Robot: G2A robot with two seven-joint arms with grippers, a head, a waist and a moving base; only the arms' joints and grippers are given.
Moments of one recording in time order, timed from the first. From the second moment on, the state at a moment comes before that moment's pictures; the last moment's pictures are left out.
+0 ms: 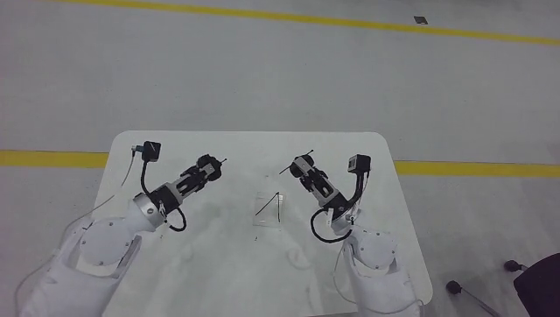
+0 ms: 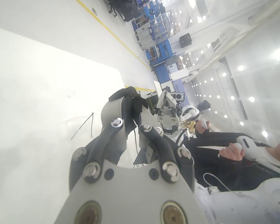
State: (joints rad) left arm 1.55 -1.17 -1.33 -1.81 0.11 -0.26 -0.46; right arm -1.64 -1.37 1.48 -1.78 0.00 -0.34 0.53
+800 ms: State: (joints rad) left arm 1.55 -1.16 -1.27 -1.86 0.34 -0.25 -0.49; right arm -1.62 -1.36 1.43 -1.83 -0.11 -0.34 0.47
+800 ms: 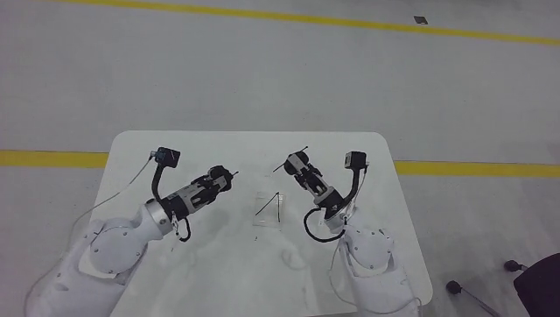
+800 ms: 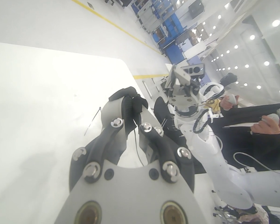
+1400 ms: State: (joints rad) left arm 1.54 -1.16 -1.22 -1.88 0.39 -0.19 -0.48; right arm -1.61 -1.34 1.34 -1.82 -0.26 -0.34 0.37
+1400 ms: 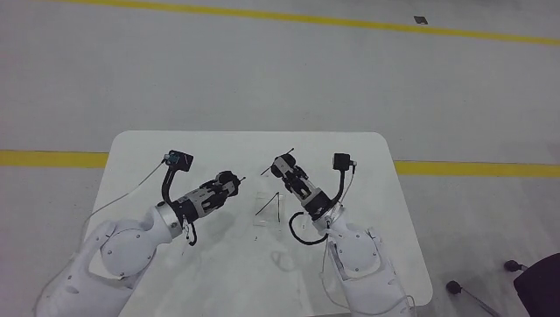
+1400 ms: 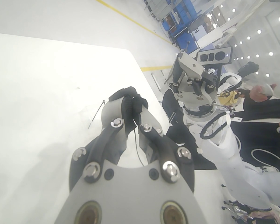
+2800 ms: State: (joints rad) left arm 1.51 -1.16 -1.19 -1.88 0.29 -0.05 -0.45; right arm -1.52 -1.34 1.16 -1.68 -0.39 -0.34 0.06
